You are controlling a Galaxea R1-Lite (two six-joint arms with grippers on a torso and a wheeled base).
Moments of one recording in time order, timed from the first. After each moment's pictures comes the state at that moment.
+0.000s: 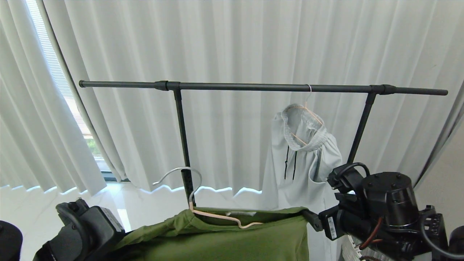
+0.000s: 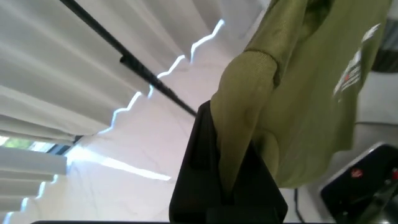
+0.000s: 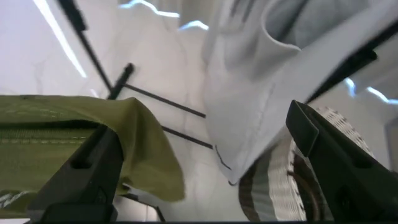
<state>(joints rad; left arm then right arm) -0.78 1.05 -0.39 -0.09 0.35 0.31 0.76 1.66 -0.46 -0.67 -0.31 0.15</state>
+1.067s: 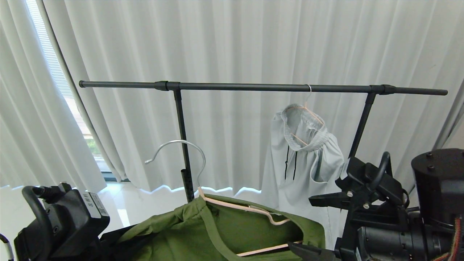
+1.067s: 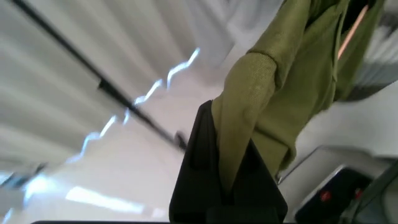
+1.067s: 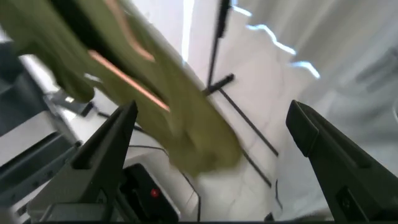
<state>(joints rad) -0.77 1.04 -0.38 -0.27 0.11 0.24 0.93 1.40 -0.65 -0.28 0.11 0.01</state>
